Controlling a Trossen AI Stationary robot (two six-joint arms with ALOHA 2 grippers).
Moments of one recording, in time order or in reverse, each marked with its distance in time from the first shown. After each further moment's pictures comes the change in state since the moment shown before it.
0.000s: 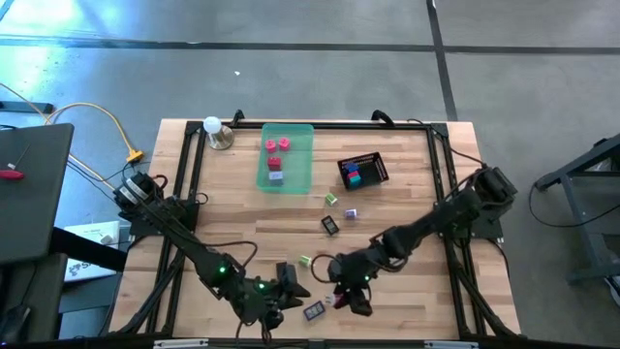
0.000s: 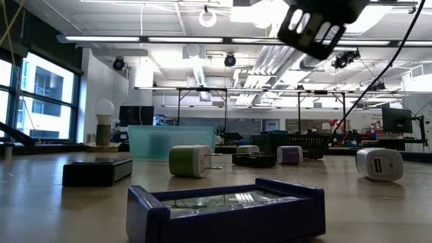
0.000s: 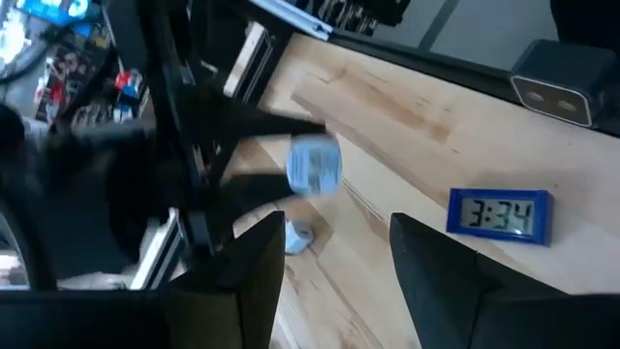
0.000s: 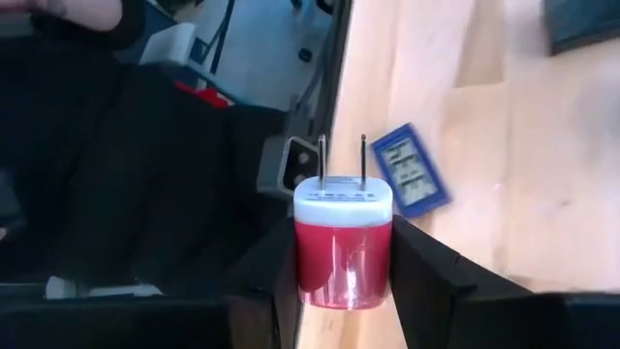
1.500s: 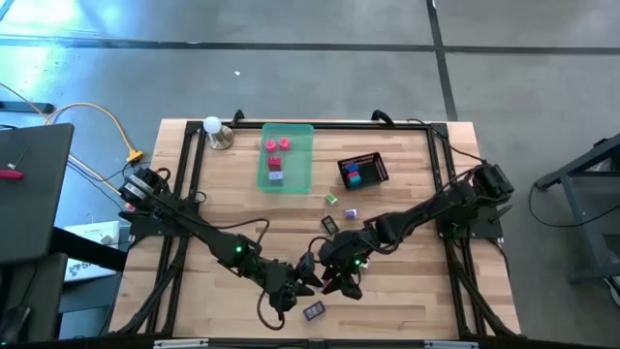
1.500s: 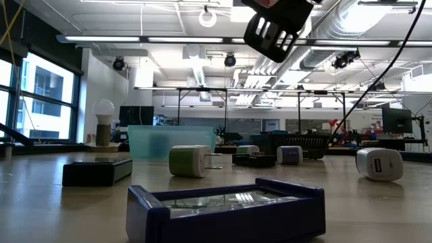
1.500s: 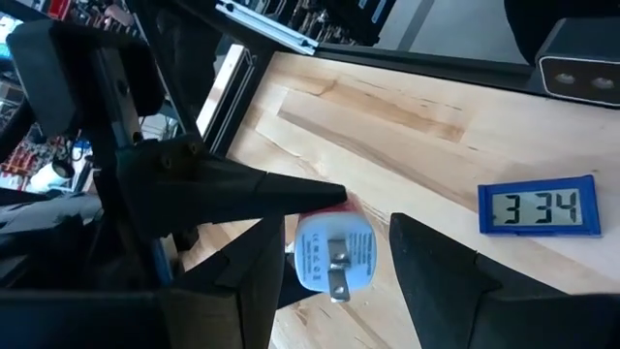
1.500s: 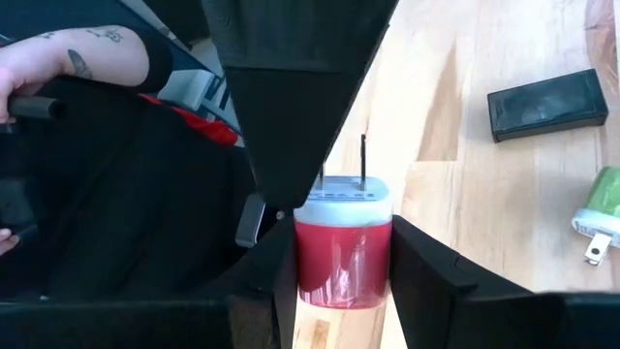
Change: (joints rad) left arm 0.169 0.001 0.000 0.039 0.295 0.122; right arm -0.118 0.000 0.000 0.082 -0.069 -0.090
